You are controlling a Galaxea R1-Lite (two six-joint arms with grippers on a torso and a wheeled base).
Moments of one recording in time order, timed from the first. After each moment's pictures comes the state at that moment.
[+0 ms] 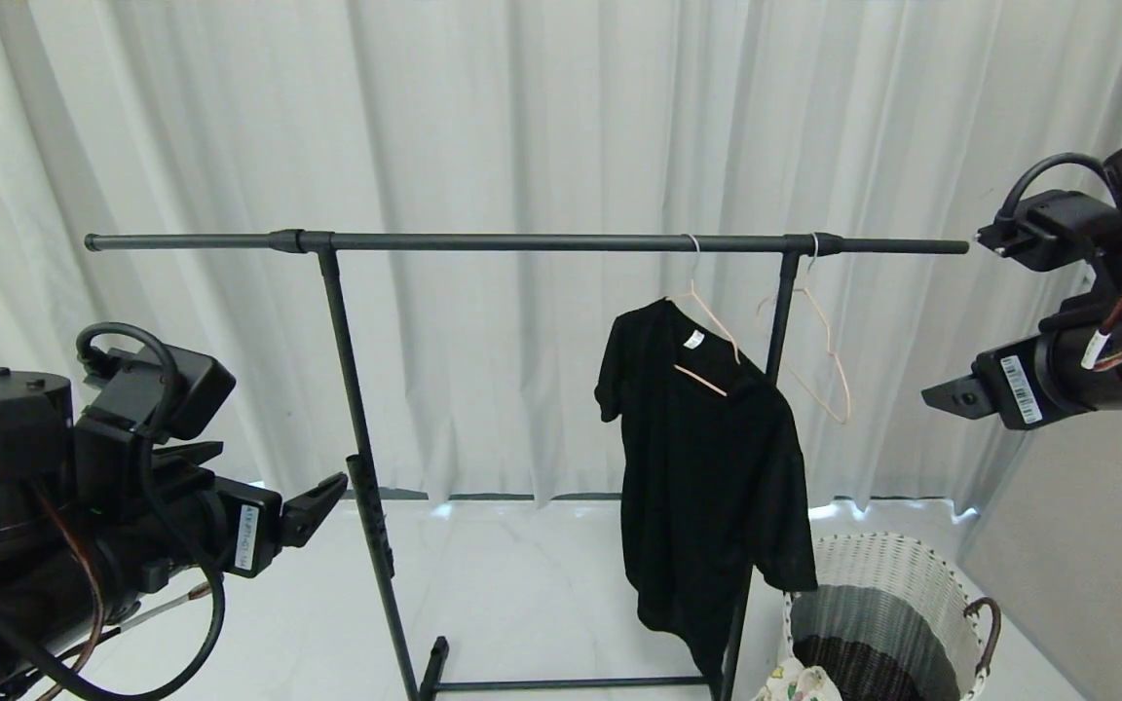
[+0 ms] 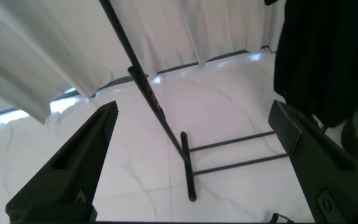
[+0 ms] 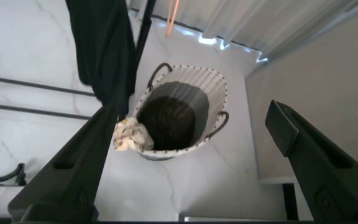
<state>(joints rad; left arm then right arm) -0.28 1.29 -0.51 -0.36 0.19 0.18 0.49 1.47 -1.30 0.49 -0.44 0.00</state>
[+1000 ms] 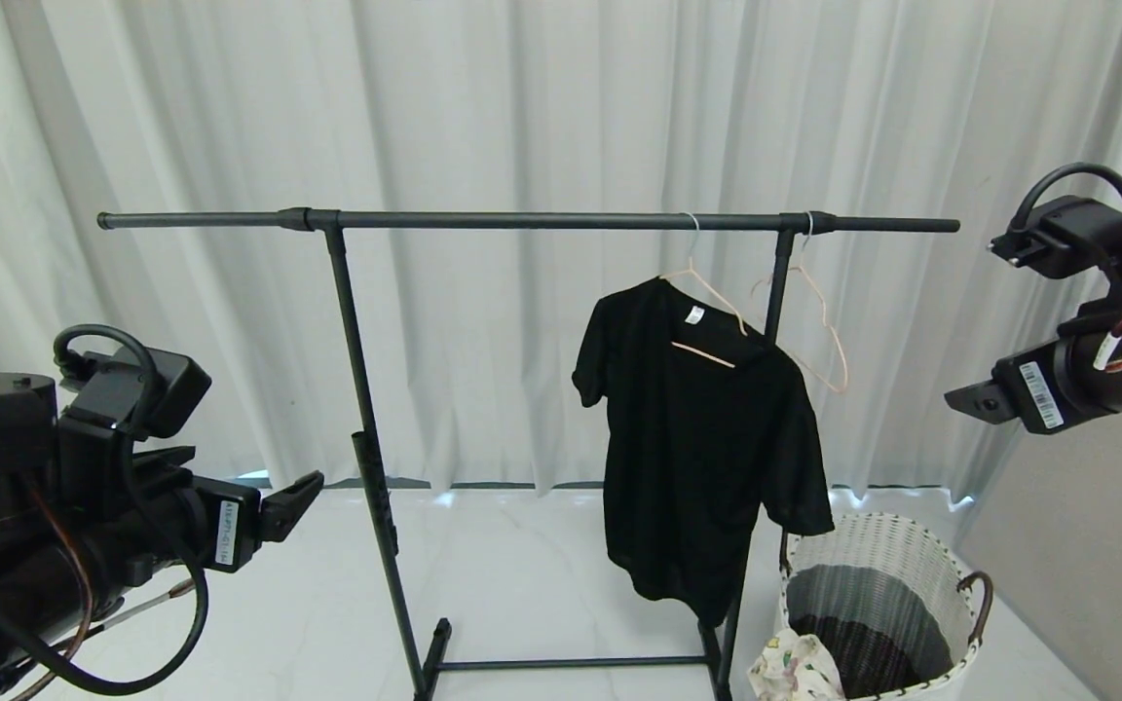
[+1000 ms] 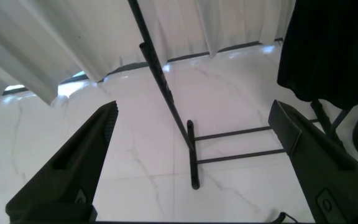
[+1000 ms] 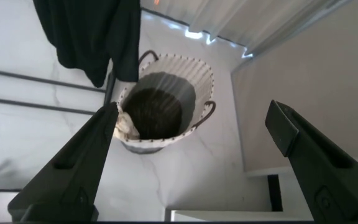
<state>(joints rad) -0.21 1.29 -0.50 -0.36 0.19 0.18 0.45 1.45 -1.26 0.45 -0.46 -0.07</state>
